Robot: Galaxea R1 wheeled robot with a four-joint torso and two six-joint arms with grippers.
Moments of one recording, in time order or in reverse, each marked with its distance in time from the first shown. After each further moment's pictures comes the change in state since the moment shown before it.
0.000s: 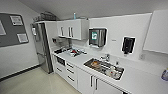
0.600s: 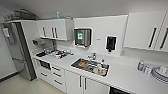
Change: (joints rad) left arm 0.002 0.000 0.004 -0.001 -0.005 -0.002; right arm -0.005 0.000 0.000 0.000 0.000 0.000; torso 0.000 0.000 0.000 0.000
